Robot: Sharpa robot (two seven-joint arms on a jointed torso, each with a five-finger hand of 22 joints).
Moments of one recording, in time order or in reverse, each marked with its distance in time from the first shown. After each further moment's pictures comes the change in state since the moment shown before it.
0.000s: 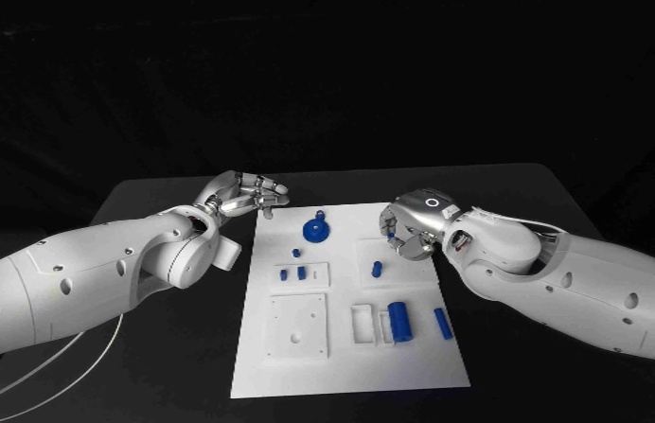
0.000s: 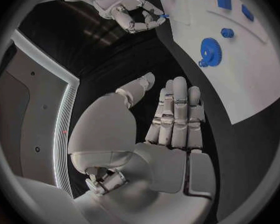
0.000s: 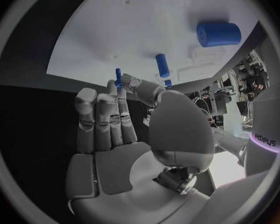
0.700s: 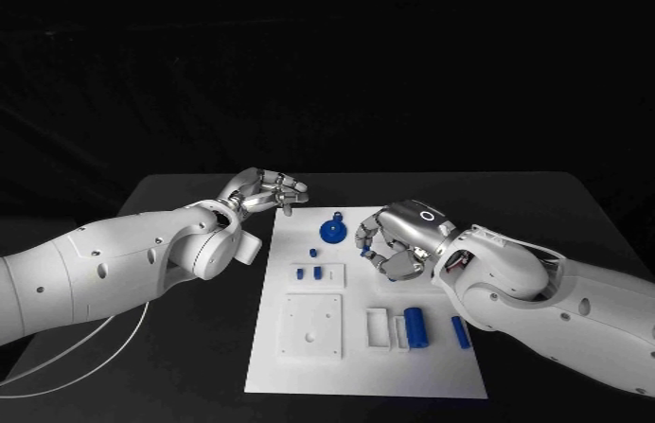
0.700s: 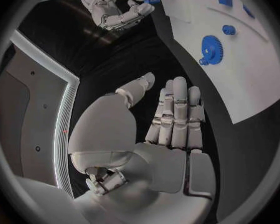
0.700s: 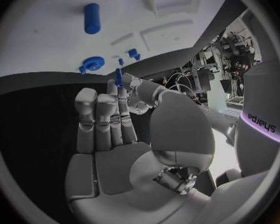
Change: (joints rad) left arm 0.000 0.011 0.000 -0.015 0.013 -0.007 0.009; left_hand 0.000 0.000 -0.003 -0.003 0.000 0.000 0.000 0.000 0.000 0.000 0.000 0.000 0.000 0.000 0.000 -0.004 0.000 0.000 0.000 0.000 -0.004 0.000; right arm -0.027 0.042 0.006 0.131 0.140 -0.123 0.074; right_hand -0.005 -0.013 0.007 0.007 -0.001 0.003 0.003 0.000 0.001 0.009 -0.002 -0.004 0.005 0.002 0.000 0.000 -0.002 0.000 0.007 0.000 0.000 0.000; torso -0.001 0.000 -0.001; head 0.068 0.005
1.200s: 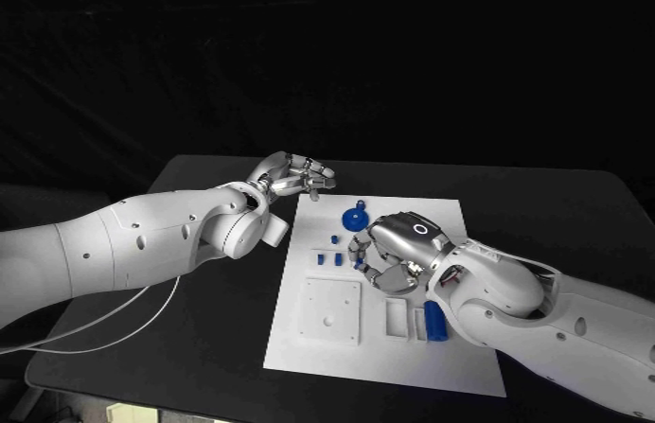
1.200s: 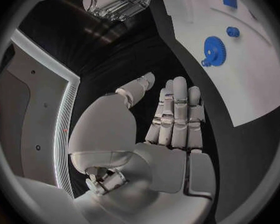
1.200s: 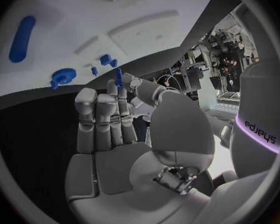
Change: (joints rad) left arm 0.000 0.012 0.000 0.001 0.011 -0.010 0.006; left_hand 0.000 0.000 0.000 0.000 0.000 0.000 0.000 0.000 0.000 0.000 0.000 0.000 0.001 0.000 0.000 0.000 0.001 0.000 0.000 0.000 0.000 0.000; right arm -0.034 0.093 -0.042 -0.010 -0.020 0.014 0.016; right_hand 0.000 0.000 0.000 0.000 0.000 0.000 0.000 0.000 0.000 0.002 -0.001 -0.001 -0.002 0.001 -0.002 0.000 -0.002 0.000 -0.002 -0.002 0.000 0.000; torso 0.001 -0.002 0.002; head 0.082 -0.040
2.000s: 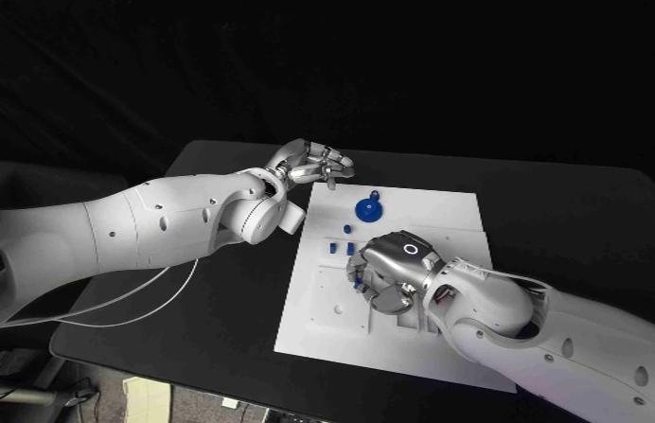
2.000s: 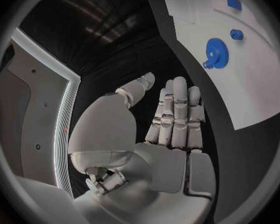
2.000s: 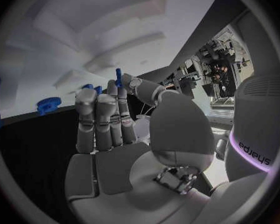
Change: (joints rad) left arm 0.000 0.011 0.000 -0.002 0.005 -0.002 0.001; left_hand 0.000 0.000 0.000 0.000 0.000 0.000 0.000 0.000 0.000 0.000 0.000 0.000 0.000 0.000 0.000 0.000 0.002 0.000 0.000 0.000 0.000 0.000; right arm -0.041 0.052 -0.046 -0.024 -0.070 0.052 -0.003; right_hand 0.006 0.006 -0.003 -0.003 -0.003 0.000 0.000 -0.003 0.001 0.002 -0.001 -0.010 0.002 0.001 0.001 0.000 -0.002 0.000 0.004 -0.003 0.000 0.000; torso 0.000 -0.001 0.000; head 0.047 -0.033
